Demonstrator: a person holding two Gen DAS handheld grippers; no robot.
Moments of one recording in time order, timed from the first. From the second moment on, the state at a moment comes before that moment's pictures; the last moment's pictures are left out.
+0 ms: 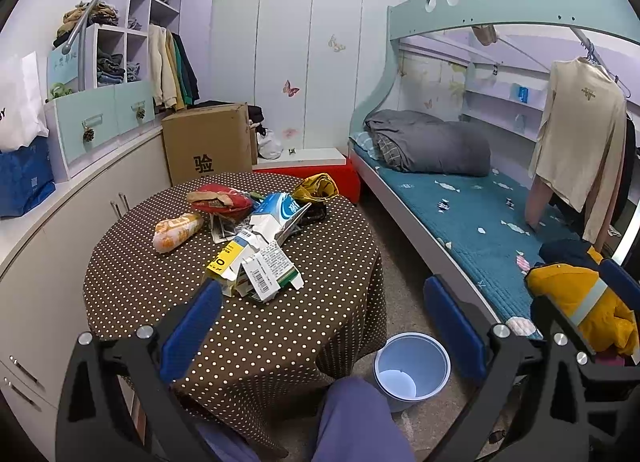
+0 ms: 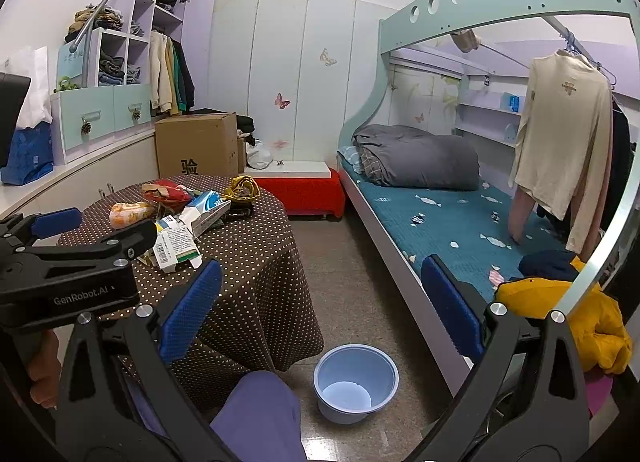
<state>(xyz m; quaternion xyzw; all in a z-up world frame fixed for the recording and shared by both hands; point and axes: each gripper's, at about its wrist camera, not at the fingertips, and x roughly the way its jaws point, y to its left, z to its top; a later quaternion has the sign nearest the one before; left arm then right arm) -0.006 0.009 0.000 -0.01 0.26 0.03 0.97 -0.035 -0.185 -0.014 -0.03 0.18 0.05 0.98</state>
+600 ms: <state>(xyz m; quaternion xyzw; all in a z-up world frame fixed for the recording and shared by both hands) -0.009 0.010 0.002 -0.02 0.25 0.04 0.97 -0.036 -0.186 -0.014 -0.02 0.18 0.06 0.98</state>
